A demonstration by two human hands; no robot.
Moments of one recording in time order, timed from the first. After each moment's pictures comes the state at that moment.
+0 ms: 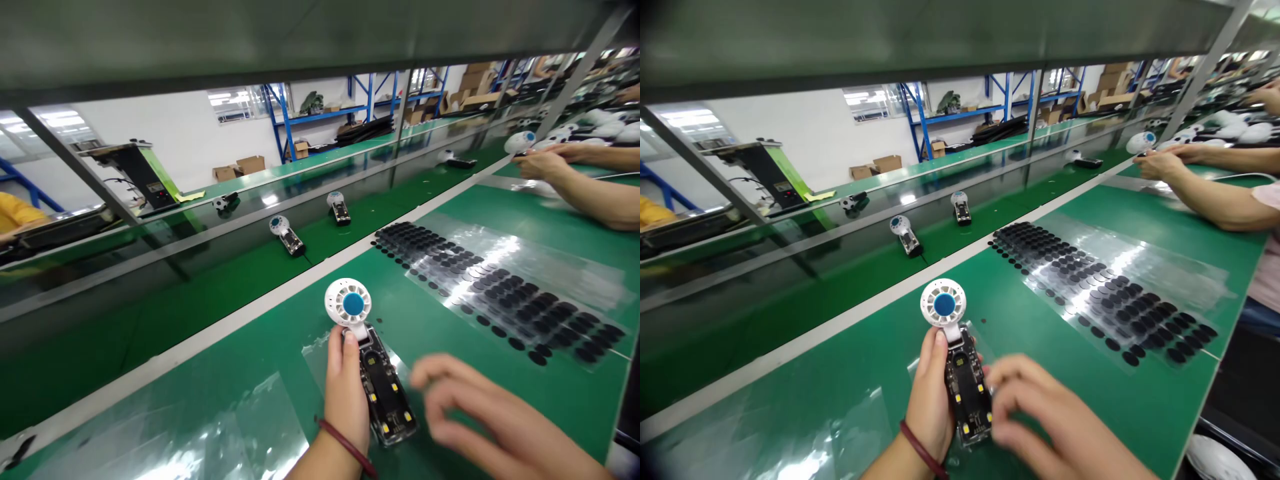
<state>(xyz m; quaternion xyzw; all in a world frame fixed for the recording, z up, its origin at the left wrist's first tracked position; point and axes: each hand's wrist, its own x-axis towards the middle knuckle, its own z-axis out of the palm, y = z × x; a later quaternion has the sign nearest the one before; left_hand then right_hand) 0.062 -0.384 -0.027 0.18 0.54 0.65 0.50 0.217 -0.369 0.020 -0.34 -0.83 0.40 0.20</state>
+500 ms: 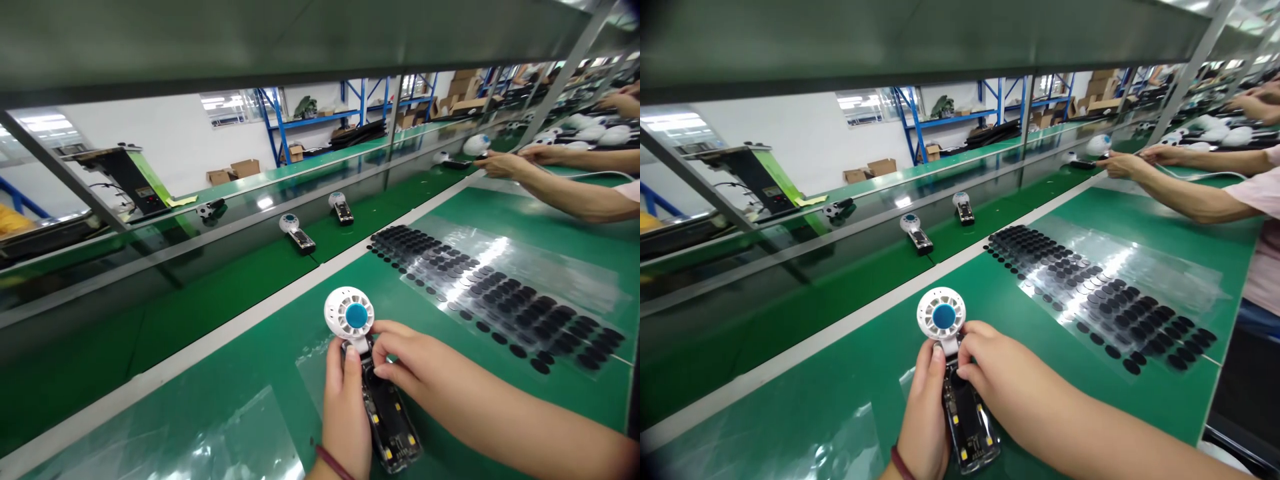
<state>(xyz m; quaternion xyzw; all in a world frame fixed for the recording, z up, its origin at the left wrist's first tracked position) 0.059 -0.385 -0.034 0.18 0.52 0.65 0.52 0.168 -0.325 0.038 -0.37 -0.83 0.41 0.11</state>
